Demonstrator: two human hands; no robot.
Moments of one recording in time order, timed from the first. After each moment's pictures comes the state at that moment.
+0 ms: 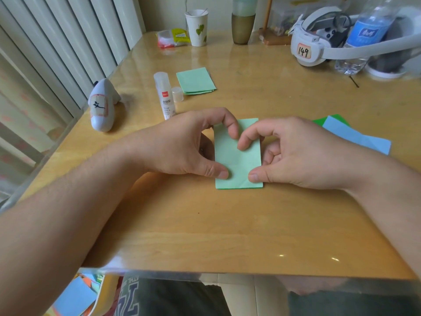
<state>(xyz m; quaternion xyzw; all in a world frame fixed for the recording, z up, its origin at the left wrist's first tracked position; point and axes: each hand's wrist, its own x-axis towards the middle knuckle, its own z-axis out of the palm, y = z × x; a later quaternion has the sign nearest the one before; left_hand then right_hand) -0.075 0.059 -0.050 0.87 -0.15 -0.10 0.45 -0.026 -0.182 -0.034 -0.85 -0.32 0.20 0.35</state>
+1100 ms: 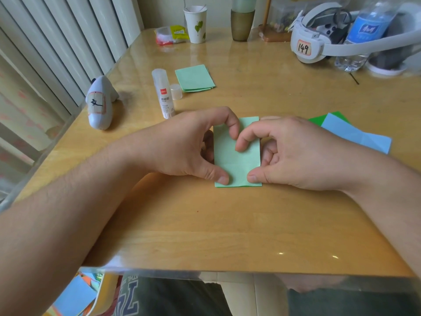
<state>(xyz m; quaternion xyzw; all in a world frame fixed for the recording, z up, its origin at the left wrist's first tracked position) -0.076 0.053 -0.048 0.91 -0.17 -0.07 0.38 -0.024 -0.179 -0.041 -0.86 -0.37 0.16 0.32</state>
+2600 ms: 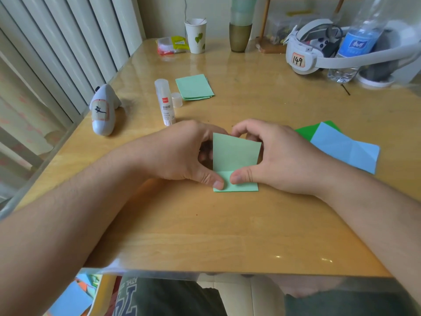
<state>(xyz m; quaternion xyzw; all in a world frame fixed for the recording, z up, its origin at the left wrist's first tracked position) -0.078 0.056 -0.045 0.93 -0.17 -0.06 0.31 -0.021 -0.168 -0.049 -0.88 -0.35 0.10 0.30</state>
